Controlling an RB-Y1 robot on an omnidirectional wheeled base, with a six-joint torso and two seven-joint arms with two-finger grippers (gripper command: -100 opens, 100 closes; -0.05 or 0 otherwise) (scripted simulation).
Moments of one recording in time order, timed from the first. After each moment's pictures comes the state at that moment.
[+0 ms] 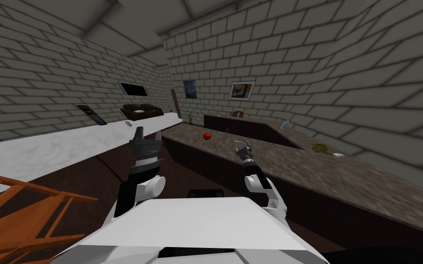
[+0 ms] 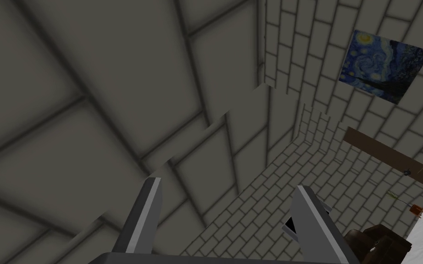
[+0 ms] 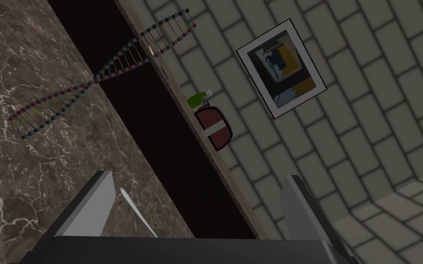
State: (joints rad) left arm 0.45 -0.02 0.03 -2.36 0.12 -0.42 0.12; right arm 0.38 -0.24 -0.06 -2.09 -0.18 0.02 -0.63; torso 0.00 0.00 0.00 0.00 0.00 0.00
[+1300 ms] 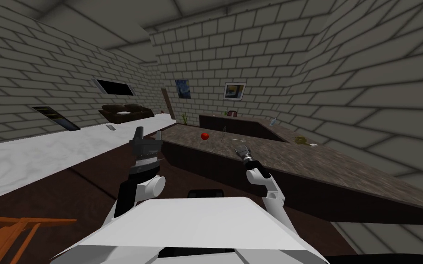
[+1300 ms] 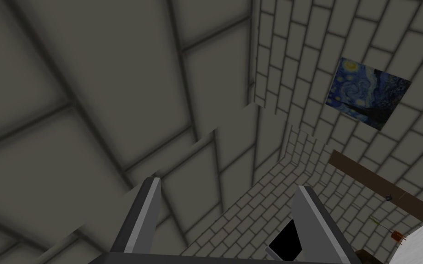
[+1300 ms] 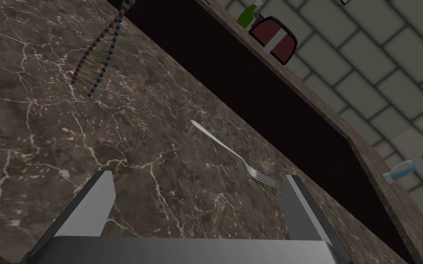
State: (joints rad) left arm 0.45 -0.02 0.03 -2.36 0.12 -0.42 0.12; right arm 0.27 -0.28 -0.12 -2.00 -0.33 0.32 -0.93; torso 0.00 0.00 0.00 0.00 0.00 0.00
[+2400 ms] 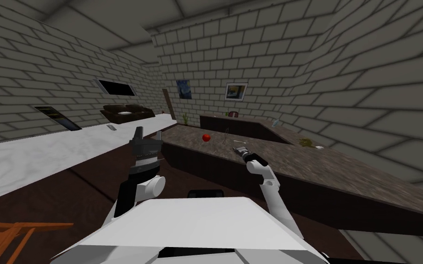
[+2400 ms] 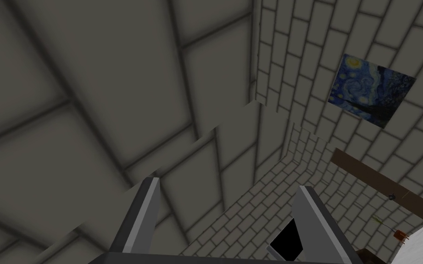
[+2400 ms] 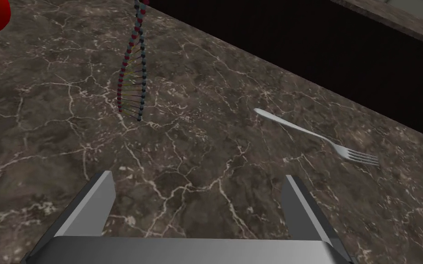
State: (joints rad) left arm 0.45 -0.02 0.03 -2.36 0.12 -0.42 0.12; right arm 0.11 -0.33 -0.17 -1.91 -0.49 0.59 -1.17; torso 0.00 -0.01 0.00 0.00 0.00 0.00
